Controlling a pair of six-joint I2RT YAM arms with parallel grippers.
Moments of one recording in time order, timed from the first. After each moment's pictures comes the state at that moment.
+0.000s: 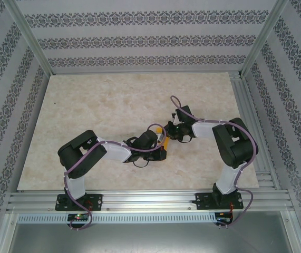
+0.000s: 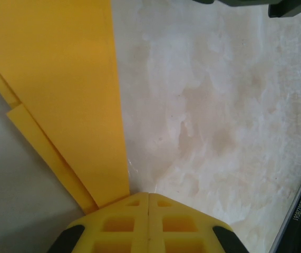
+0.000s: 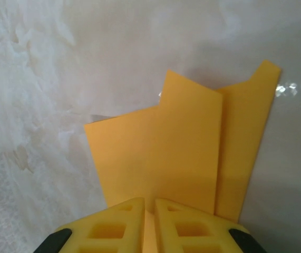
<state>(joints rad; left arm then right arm) -0.92 1.86 0.84 0.23 0.33 -0.87 0.40 1.82 0.88 -0.08 -0.47 0.71</state>
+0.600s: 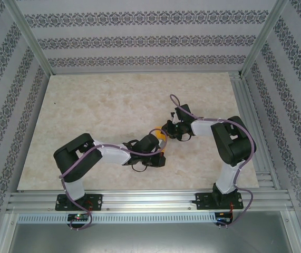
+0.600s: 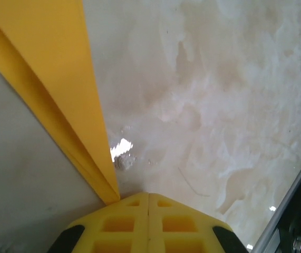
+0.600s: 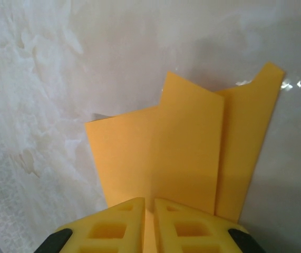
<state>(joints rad) -0.97 1.80 0.82 0.09 0.35 -0.83 0.39 1.85 0.91 -0.09 -0.49 0.70</state>
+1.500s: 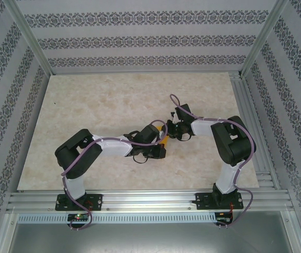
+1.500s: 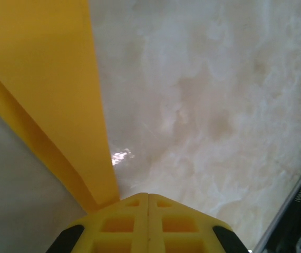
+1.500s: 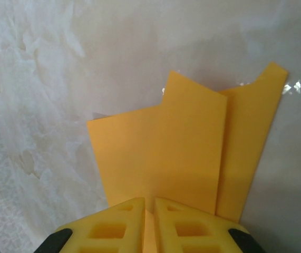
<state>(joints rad) -0.89 1.85 0.96 -0.03 0.38 -0.78 0.39 1.85 0.91 -0.09 -0.49 0.69</state>
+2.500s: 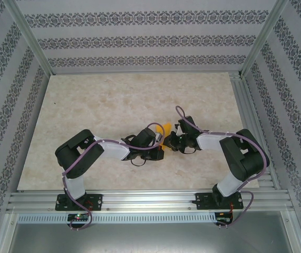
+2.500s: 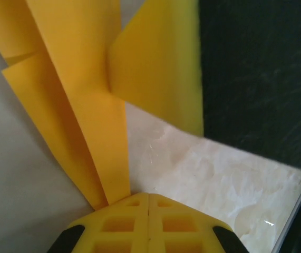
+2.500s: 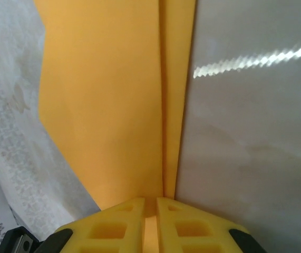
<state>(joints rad) -0.89 1.84 0.85 0.15 0.37 -0.79 0.45 1.63 0.64 -0.01 -0.52 0.87</state>
